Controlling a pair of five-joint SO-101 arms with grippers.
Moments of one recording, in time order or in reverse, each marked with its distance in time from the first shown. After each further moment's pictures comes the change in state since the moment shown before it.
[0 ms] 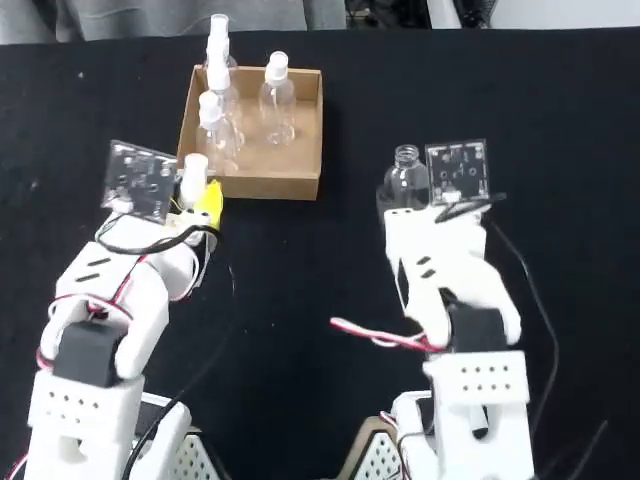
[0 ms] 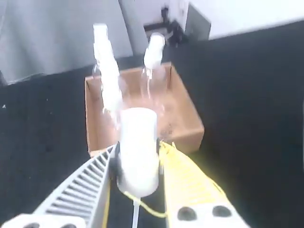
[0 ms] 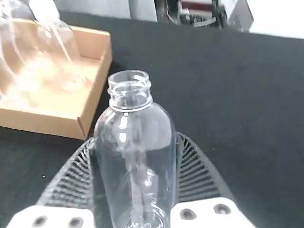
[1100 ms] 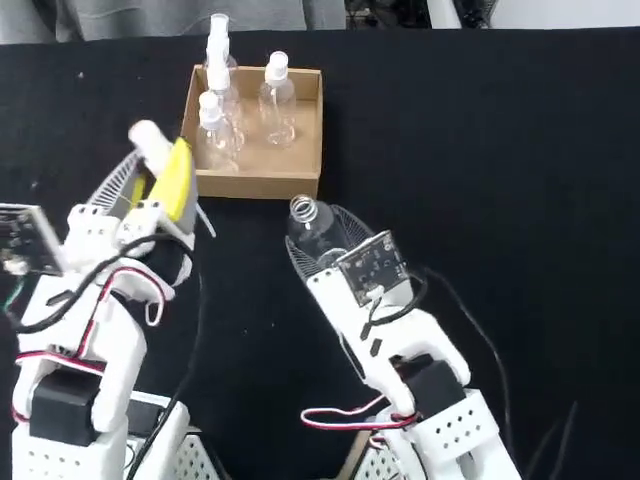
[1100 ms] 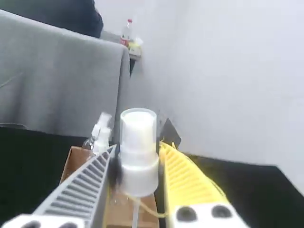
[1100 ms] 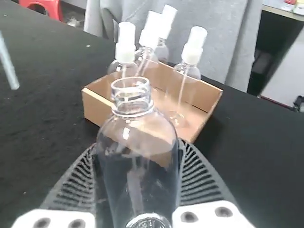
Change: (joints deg) left arm -2.9 -11.3 0.0 -11.9 21.9; right arm -23.9 -22.6 24.2 -13.9 4.9
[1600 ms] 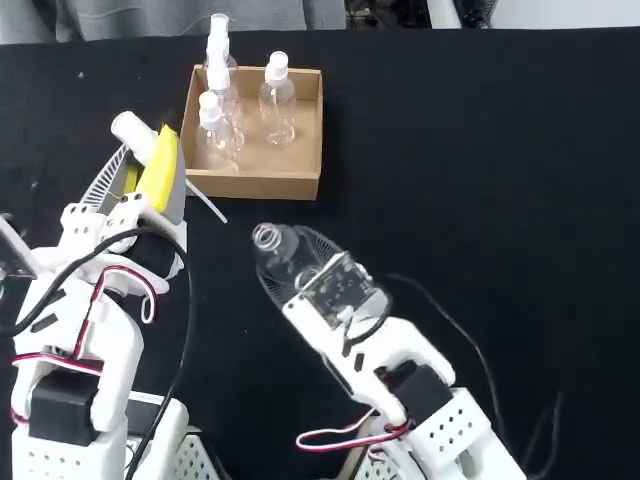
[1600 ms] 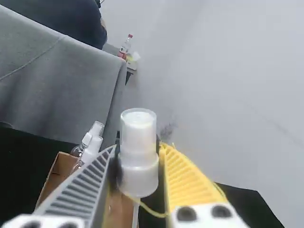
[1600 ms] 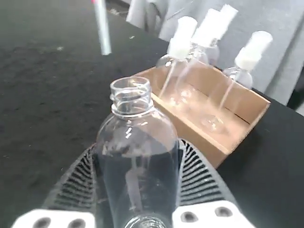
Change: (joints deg) left arm -0.5 0.0 0.0 -2.4 6.8; right arm -9.3 0.0 2.5 -0.3 4.0
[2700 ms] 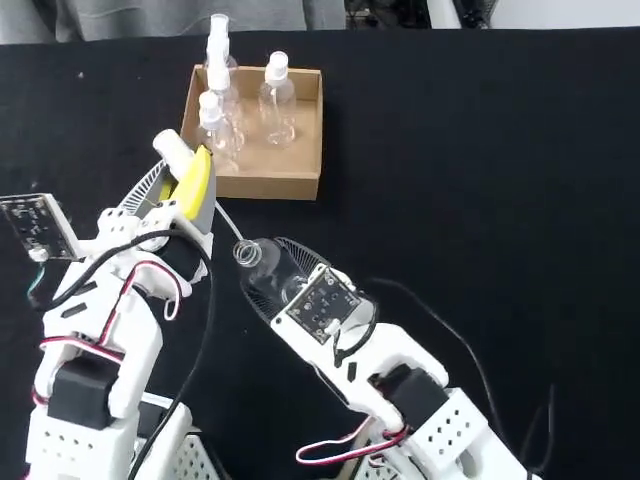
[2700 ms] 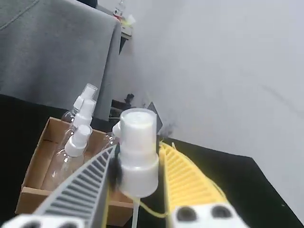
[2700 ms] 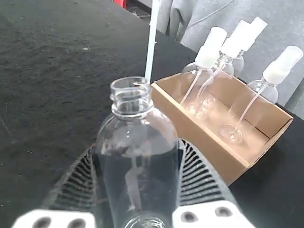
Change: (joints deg) left arm 4.6 -0.4 6.2 0.0 0.4; right arm -4.4 0.0 0.1 0.0 0.8
